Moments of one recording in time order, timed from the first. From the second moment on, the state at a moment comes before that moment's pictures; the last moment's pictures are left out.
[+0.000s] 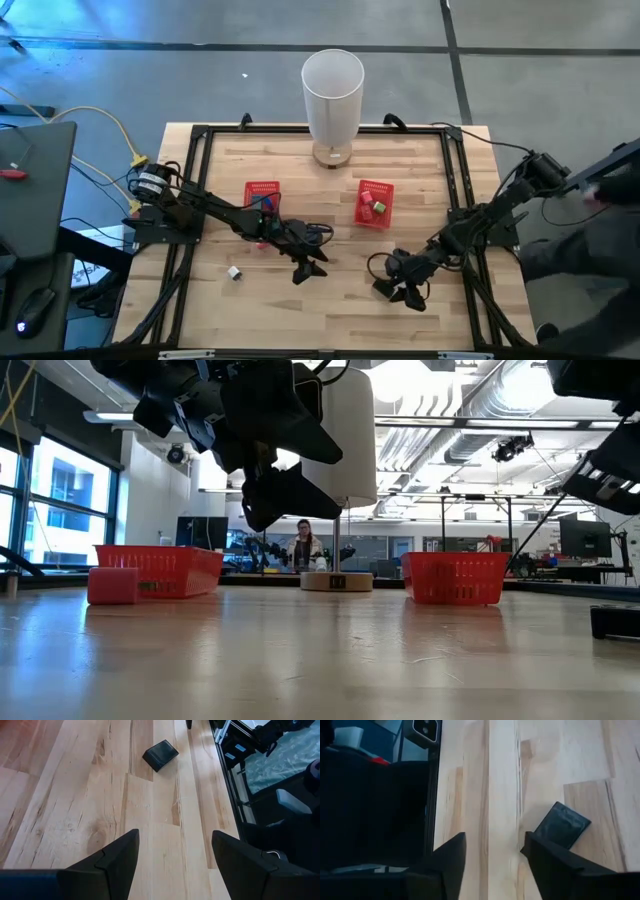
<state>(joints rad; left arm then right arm) -0.23 1.72 0.91 0.32 0.19 -0.55 0.60 1.34 0.64 -0.07 -0.10 0.79</state>
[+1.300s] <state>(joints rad) -0.23 1.72 0.91 0.38 0.12 -0.54 0.96 1.22 0.64 -0.45 0.47 1.30</state>
